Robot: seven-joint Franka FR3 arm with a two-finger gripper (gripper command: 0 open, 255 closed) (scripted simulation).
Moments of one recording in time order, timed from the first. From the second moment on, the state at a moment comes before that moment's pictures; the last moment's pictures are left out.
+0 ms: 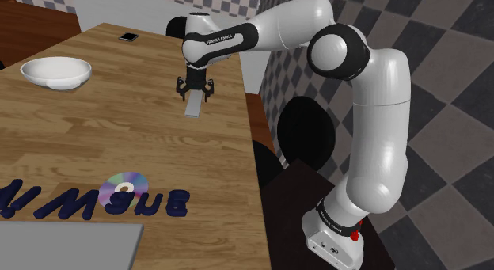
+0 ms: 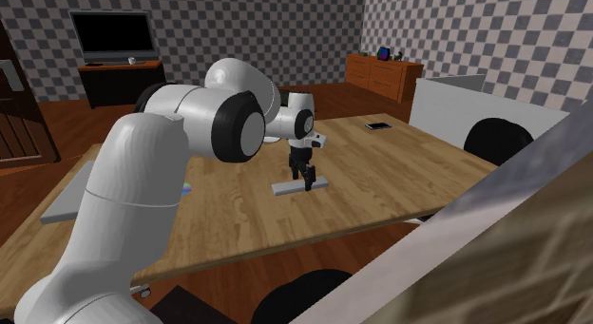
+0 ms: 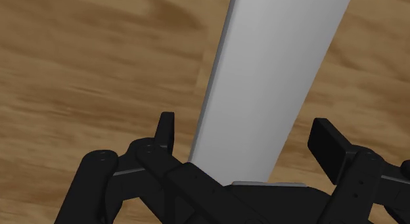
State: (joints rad) arm 0.00 0.55 0.12 -1.55 -0.10 2.09 0.71
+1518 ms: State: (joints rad) arm 0.00 0.50 0.13 -1.46 -0.09 1.95 0.70
